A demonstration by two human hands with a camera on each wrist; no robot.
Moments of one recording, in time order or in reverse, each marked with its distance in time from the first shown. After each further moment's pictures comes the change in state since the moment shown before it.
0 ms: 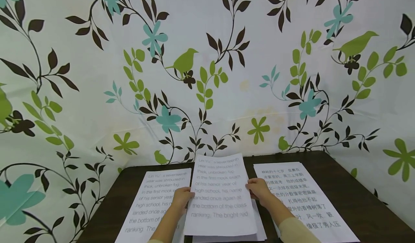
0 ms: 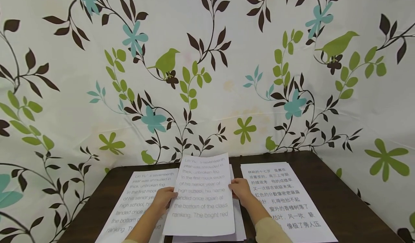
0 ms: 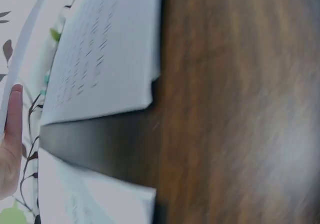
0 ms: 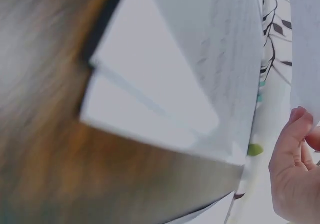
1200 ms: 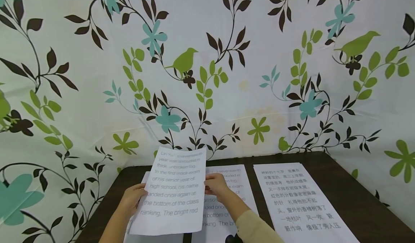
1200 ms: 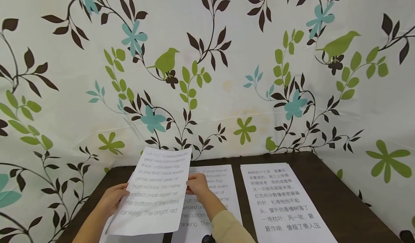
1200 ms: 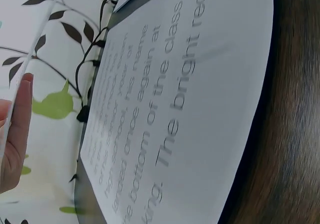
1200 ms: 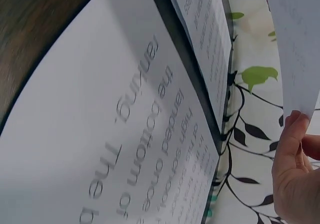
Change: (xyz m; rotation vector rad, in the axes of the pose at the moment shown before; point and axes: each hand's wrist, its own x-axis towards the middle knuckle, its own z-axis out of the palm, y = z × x) left_hand -0.011 0.007 -0.139 -0.011 0.148 -0.028; right_hand -0.016 -0.066 0.113 0.208 -0.212 -0.035
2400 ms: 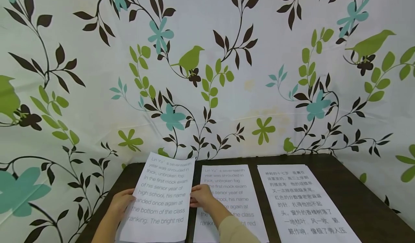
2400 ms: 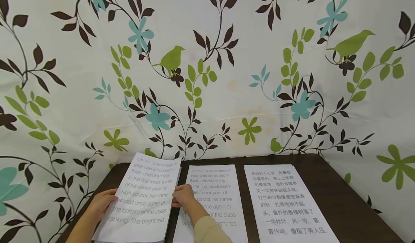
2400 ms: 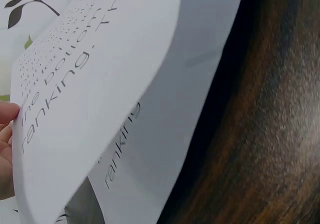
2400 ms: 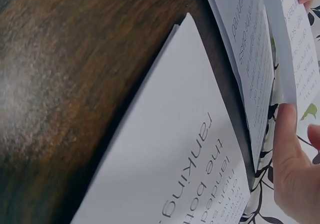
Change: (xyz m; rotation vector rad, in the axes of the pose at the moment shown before) left_hand 0.001 -0.027 -0.041 0.073 0.097 -0.067; right_hand -0.001 0.032 0.058 -0.026 -0.071 0.107
